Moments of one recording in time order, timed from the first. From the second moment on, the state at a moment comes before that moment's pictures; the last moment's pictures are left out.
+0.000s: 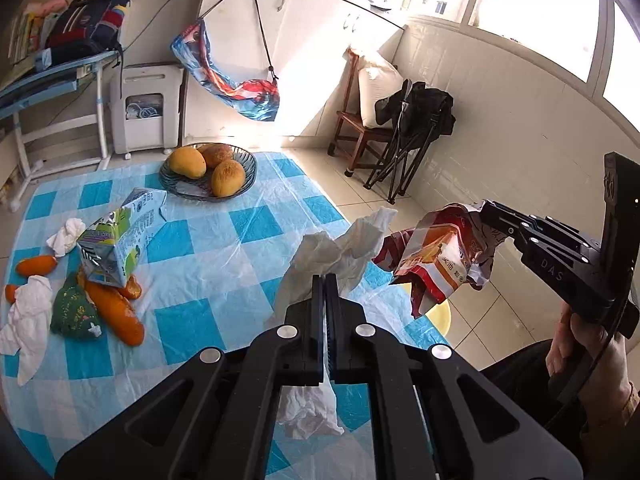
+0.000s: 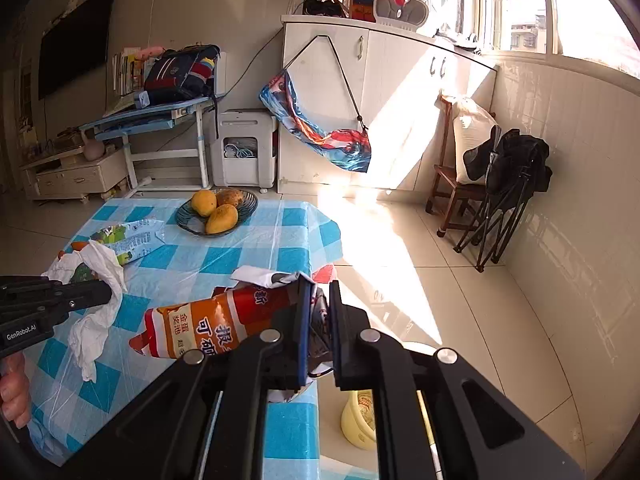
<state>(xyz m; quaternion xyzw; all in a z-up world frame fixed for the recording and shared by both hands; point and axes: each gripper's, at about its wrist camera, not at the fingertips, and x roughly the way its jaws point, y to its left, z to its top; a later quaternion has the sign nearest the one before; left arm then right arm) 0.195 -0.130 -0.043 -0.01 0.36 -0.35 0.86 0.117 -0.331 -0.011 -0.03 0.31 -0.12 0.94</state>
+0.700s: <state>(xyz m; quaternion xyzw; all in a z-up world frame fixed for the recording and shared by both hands) 0.195 -0.321 -0.054 0.04 0.39 -0.44 0.81 0.125 -0.454 -0.038 -0.02 0.40 -0.28 0.87</state>
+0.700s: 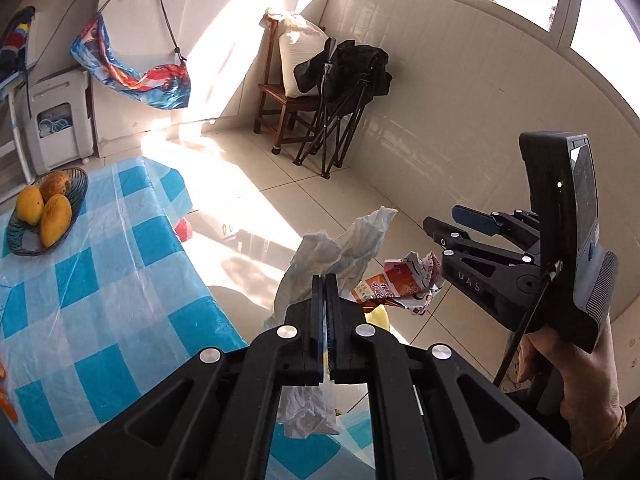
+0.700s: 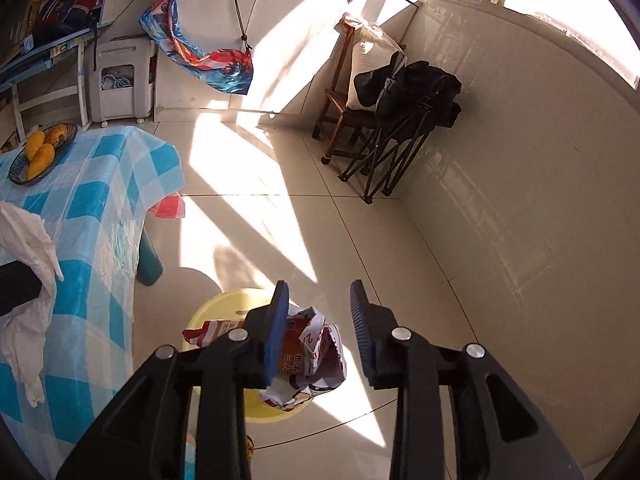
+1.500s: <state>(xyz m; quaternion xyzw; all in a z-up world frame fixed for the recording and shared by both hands) 0.214 -0.451 -0.098 0.09 0.45 -0.47 0.75 0.049 -0.428 0.039 0.07 0.04 -0.26 0.96</state>
